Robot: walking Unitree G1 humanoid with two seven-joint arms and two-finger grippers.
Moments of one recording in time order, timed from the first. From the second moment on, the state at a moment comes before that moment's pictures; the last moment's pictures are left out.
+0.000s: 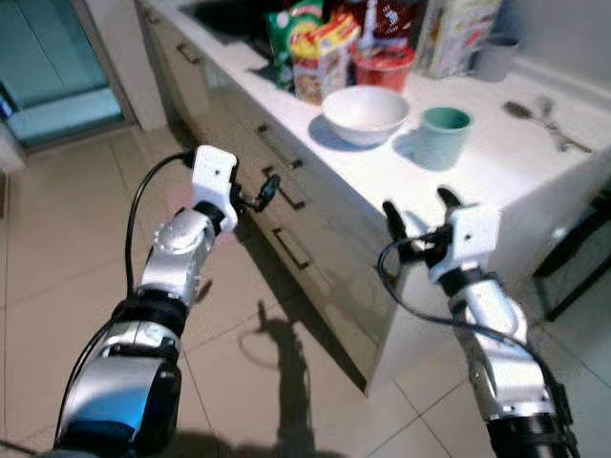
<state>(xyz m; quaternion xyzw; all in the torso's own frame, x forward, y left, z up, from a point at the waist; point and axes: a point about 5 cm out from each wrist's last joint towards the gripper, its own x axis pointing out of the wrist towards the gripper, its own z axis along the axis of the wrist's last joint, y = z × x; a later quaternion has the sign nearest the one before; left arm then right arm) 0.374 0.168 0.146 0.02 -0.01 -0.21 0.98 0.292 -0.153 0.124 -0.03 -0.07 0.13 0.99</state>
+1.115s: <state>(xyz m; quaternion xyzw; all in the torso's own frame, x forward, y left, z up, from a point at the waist) 0.254 0.207 0.058 -0.10 0.02 -0.20 0.97 0.219 -0.182 0.087 -0.07 -0.05 0.13 0.99</state>
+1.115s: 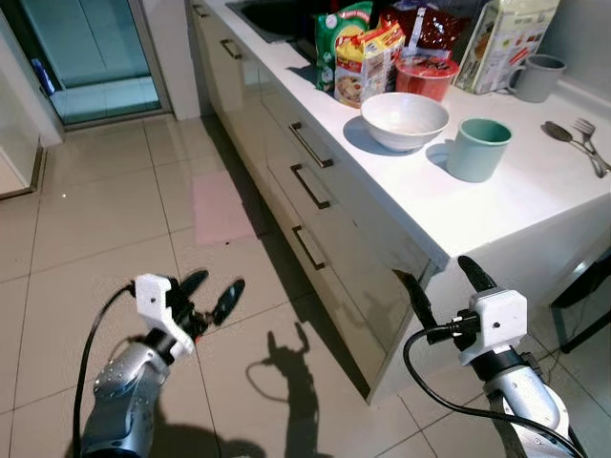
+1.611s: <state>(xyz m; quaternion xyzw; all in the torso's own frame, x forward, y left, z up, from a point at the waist) 0.264 0.185 0.061 -0.11 0.02 -0.22 0.97 0.245 -0.165 0.089 -0.06 -0.07 0.12 0.99</state>
